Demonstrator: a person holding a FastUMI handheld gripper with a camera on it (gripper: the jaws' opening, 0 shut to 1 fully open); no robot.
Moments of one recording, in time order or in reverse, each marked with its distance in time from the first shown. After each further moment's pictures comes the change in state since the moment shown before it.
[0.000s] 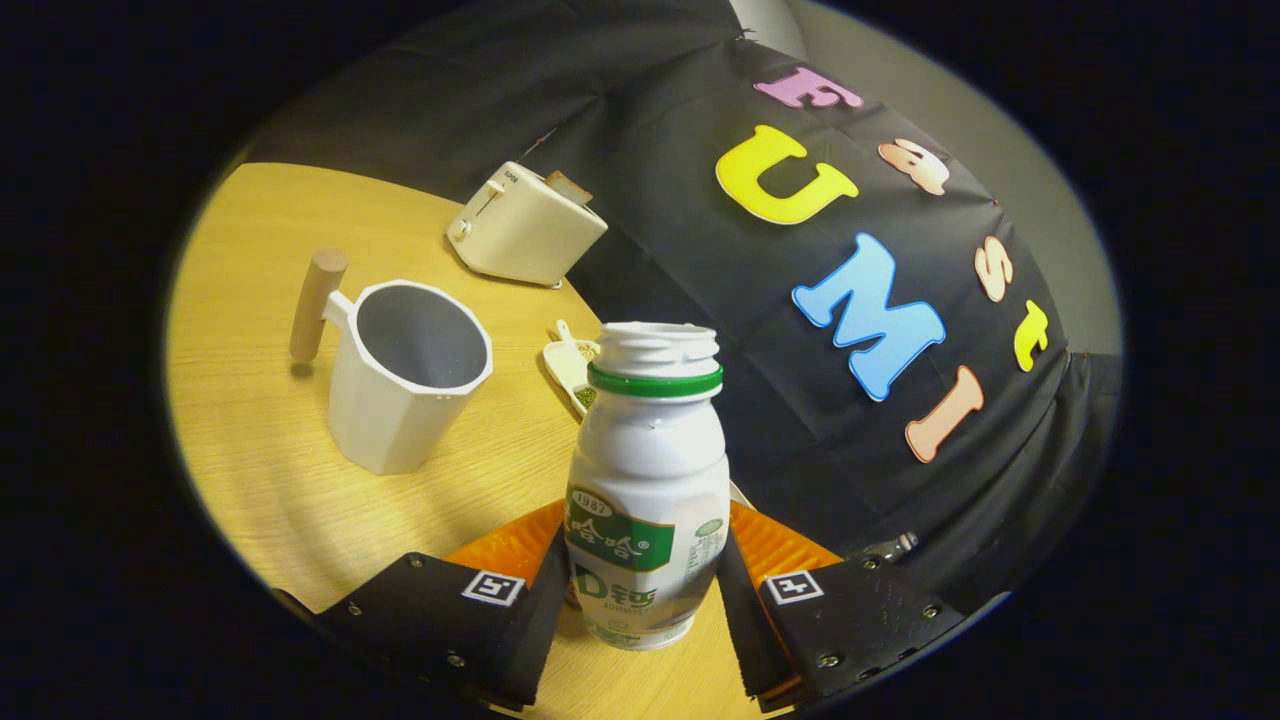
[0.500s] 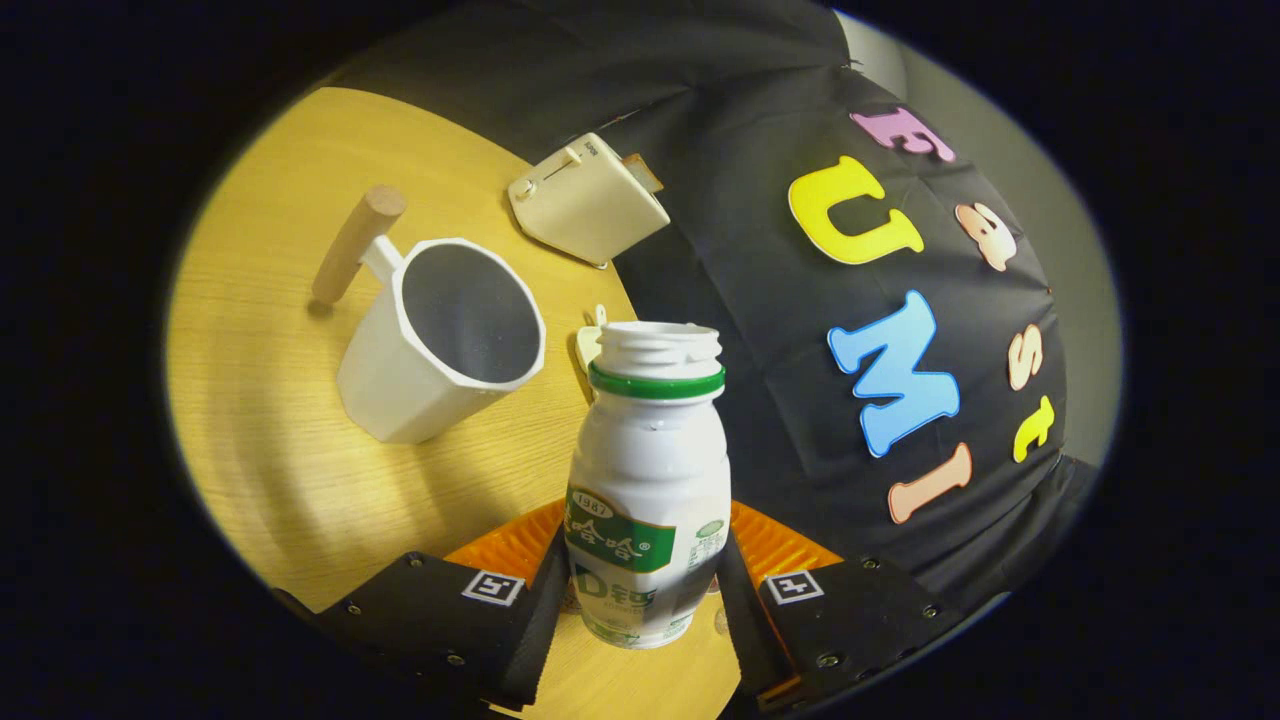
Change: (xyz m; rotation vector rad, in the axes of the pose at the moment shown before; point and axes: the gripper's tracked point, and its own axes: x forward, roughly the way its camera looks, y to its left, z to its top) arm 0.002 0.007 0.014 -0.265 0.028 0.014
